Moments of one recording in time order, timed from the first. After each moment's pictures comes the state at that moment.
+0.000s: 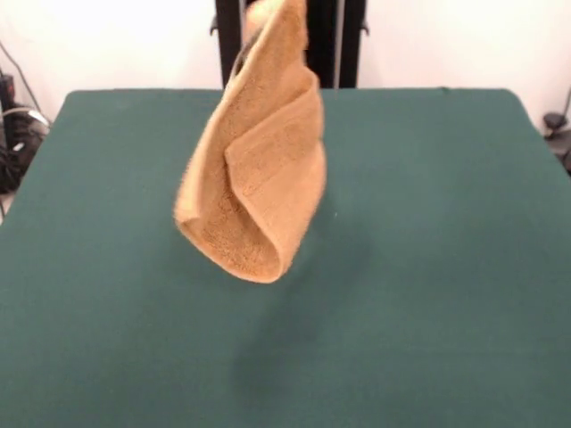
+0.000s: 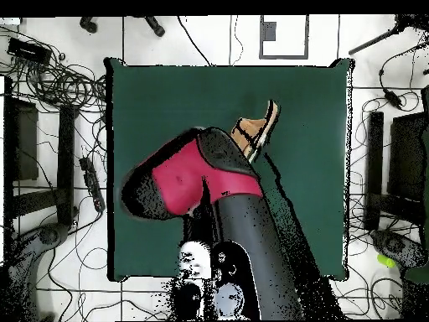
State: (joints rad) arm -0.12 -0.95 0.32 1.57 -0.94 1.22 2.24
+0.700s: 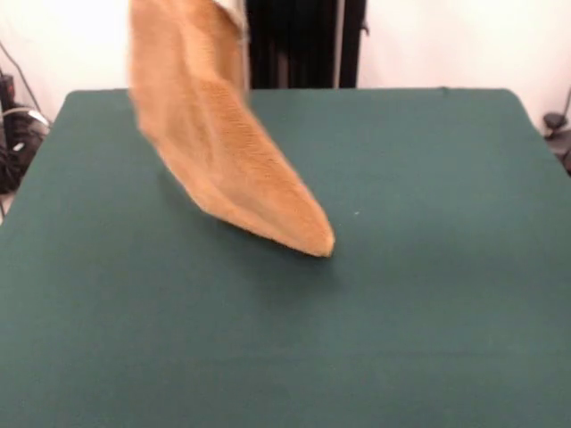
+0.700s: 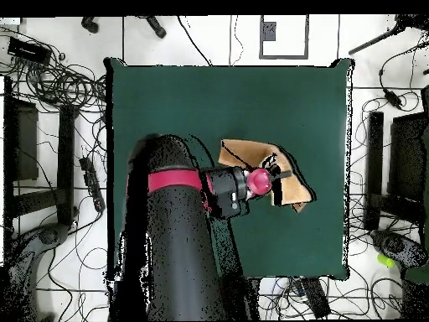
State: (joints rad) arm 0.13 -0.76 0.08 1.46 -1.43 1.41 2.38
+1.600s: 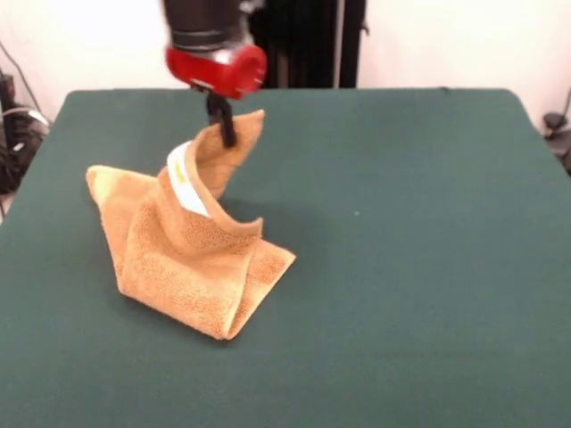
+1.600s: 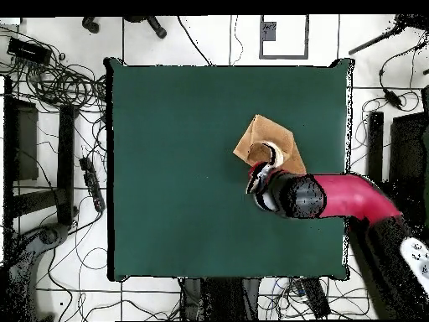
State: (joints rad) arm -0.84 -0.69 0.61 1.80 -0.52 0.61 2.56
